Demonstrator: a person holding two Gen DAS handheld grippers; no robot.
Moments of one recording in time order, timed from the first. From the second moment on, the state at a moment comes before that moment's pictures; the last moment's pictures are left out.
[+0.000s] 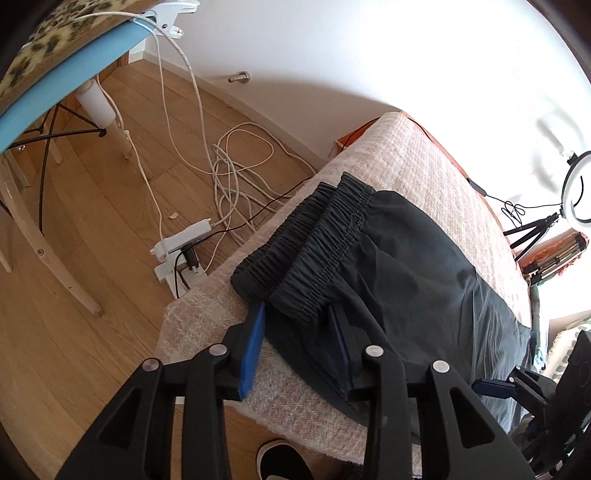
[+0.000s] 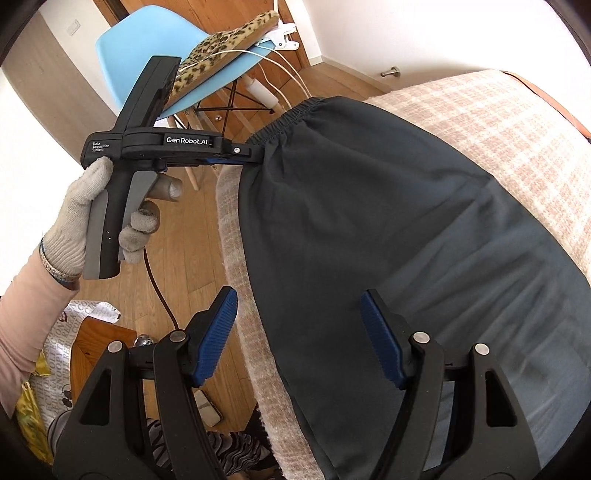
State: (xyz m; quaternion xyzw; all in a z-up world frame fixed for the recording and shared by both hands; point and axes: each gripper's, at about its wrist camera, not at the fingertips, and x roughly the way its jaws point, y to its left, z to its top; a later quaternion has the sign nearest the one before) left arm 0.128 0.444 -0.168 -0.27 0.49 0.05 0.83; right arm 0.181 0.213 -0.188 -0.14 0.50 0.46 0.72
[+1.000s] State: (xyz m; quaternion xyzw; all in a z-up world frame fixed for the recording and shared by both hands) left arm 0.125 0.435 -0.165 -0.26 0.37 0.06 0.89; right arm 0.193 0.214 -0.193 -0.14 0.52 0.44 0.72
